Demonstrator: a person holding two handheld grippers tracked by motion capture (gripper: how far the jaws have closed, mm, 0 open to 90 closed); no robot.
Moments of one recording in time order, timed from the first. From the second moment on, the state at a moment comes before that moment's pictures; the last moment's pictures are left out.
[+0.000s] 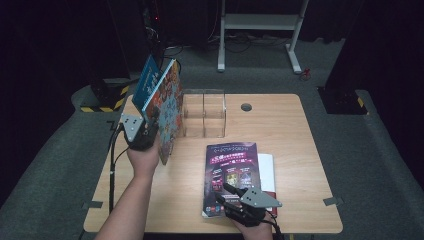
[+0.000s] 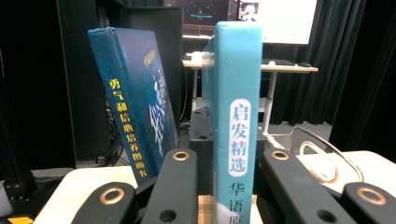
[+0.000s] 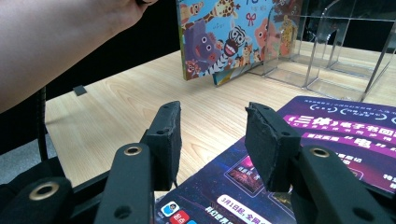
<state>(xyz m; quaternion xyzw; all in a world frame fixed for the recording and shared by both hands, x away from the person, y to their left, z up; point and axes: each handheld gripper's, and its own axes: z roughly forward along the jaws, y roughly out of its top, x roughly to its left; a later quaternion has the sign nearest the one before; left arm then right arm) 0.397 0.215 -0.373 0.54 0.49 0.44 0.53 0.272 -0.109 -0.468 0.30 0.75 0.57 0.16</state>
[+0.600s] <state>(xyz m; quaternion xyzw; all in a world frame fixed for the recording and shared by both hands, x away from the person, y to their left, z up) 0.398 0.217 -0.384 0.53 0.49 0.44 0.53 0.272 -0.108 -0.469 0.30 0.75 0.57 0.16</state>
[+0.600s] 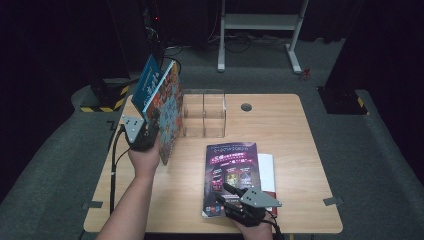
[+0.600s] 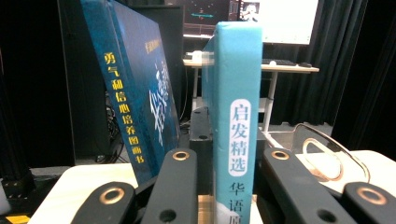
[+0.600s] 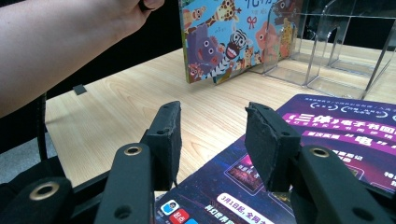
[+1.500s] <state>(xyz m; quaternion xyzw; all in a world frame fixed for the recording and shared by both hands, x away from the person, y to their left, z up) 0.375 0.227 -0.407 0.55 0.48 0.43 0.53 0.270 -0.106 -0.469 0.30 0.75 0.57 0.16</state>
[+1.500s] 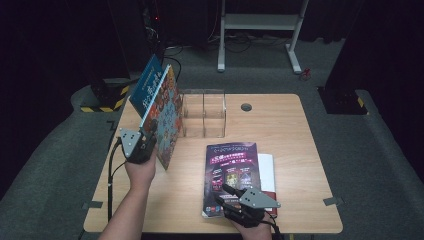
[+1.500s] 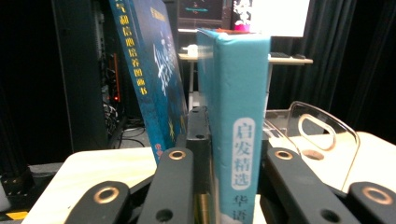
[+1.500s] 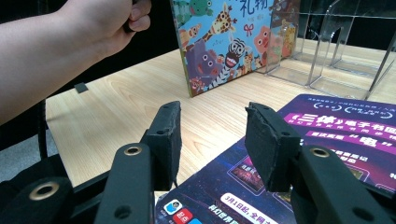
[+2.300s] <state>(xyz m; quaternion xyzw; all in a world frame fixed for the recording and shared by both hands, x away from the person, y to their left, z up) 0.379 0.221 -0.425 0.60 0.50 0.42 0.47 0.270 -0.105 -0.470 0.30 0.75 0.56 0.16</state>
